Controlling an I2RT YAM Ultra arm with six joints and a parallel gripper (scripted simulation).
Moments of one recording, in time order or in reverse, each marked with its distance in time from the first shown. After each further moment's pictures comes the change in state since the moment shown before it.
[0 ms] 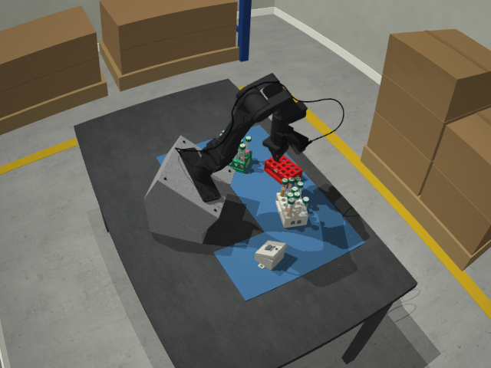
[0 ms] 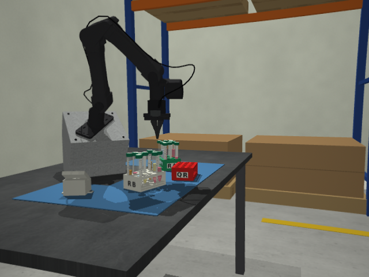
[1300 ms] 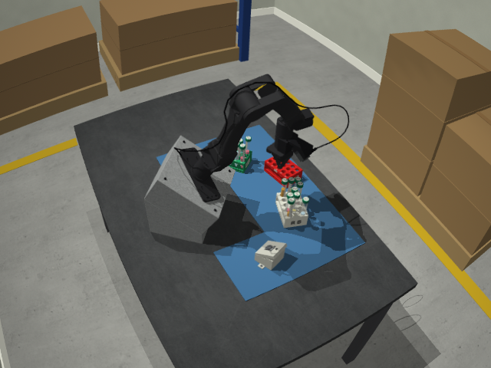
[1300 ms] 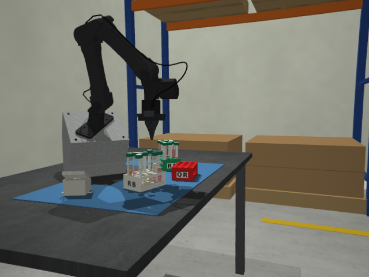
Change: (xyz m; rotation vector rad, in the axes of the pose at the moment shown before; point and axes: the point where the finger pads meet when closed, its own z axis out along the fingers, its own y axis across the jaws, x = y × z) arm -0.032 -0.019 0.001 0.007 -0.003 0.029
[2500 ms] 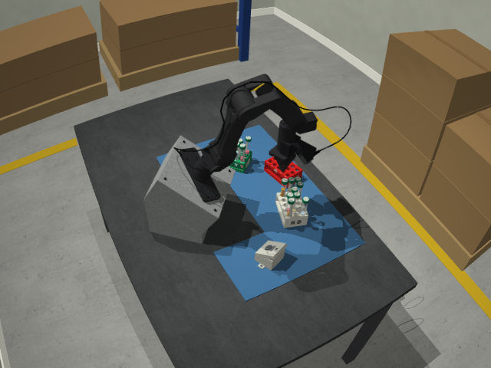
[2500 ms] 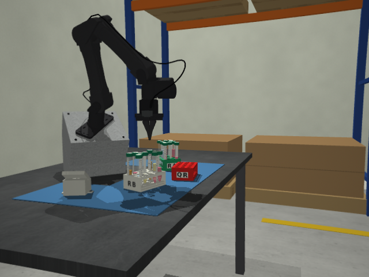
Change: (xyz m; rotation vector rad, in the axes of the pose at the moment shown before) arm -0.015 -0.006 -0.001 -0.008 0.006 -0.040
